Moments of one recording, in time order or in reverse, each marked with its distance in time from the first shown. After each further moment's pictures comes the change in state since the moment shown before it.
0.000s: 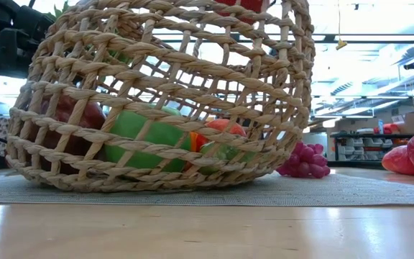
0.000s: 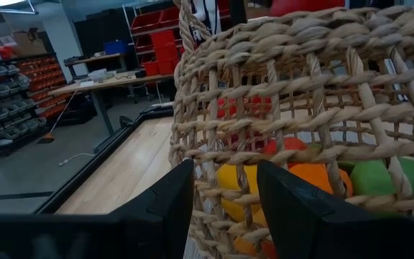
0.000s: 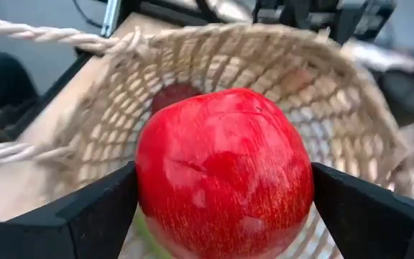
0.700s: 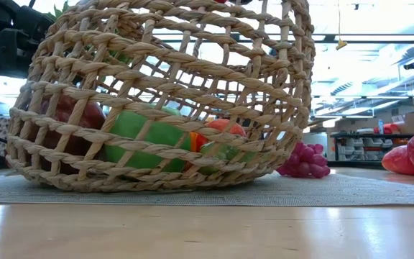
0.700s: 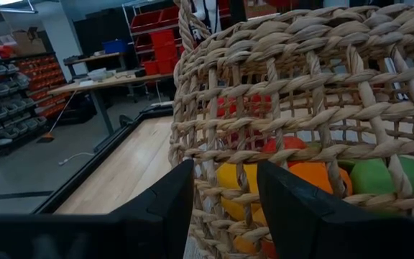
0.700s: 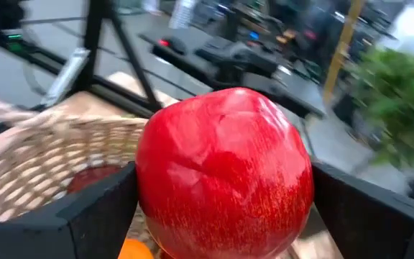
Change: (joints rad) left arm 0.000 0.000 0.000 -0.001 0.000 0.000; right arm -0.105 0.000 -0.173 0.561 -0.075 -0.258
